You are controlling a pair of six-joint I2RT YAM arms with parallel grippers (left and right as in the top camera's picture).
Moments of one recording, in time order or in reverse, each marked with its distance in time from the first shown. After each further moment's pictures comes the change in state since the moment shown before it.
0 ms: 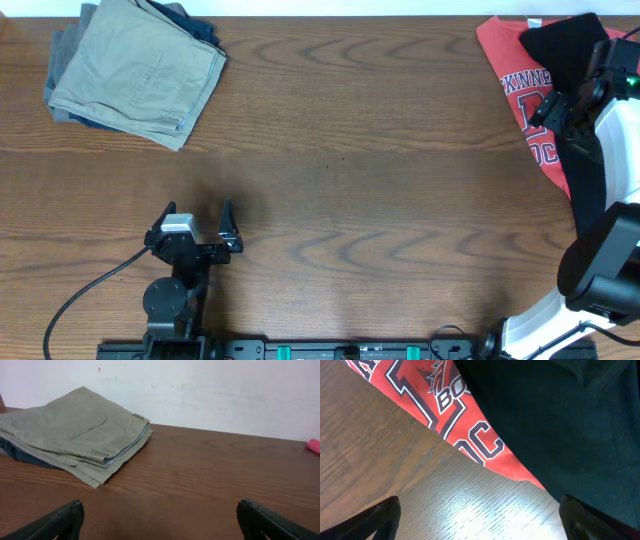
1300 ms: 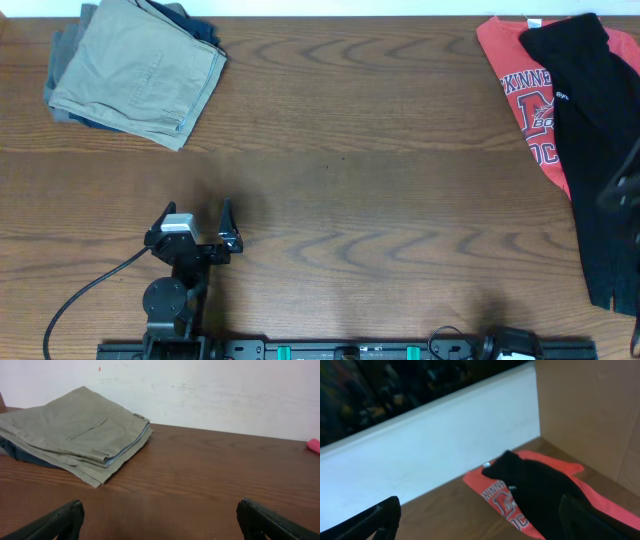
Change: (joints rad) left arm 0.000 0.000 0.003 -0.005 -0.001 0.000; right arm 0.145 -1.123 0.001 -0.029 0.025 0.002
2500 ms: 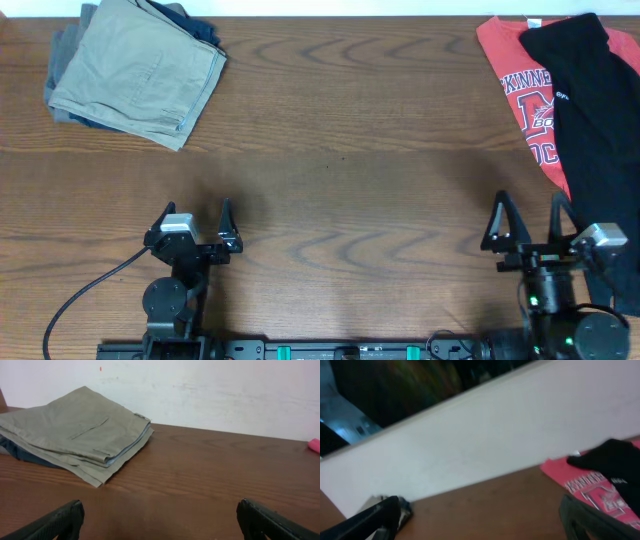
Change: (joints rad) left arm 0.000 0.000 0.002 -0.003 -0.004 0.000; right arm 0.235 -0.649 -1.127 0.744 -0.184 0.100
